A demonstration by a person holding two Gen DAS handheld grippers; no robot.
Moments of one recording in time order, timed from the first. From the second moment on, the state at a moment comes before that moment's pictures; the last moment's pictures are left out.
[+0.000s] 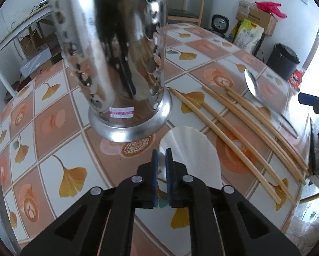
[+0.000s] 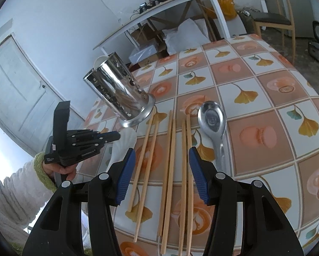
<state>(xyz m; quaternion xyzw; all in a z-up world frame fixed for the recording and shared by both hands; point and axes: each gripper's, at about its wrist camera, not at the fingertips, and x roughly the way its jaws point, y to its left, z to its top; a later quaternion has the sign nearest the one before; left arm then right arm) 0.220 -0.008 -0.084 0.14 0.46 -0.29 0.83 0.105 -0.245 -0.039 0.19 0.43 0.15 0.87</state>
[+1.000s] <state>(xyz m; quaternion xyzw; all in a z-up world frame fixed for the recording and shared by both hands) 0.150 0.056 -0.009 0.05 0.37 -0.16 0.92 0.184 -0.293 -0.072 0.17 0.46 0.12 0.86</state>
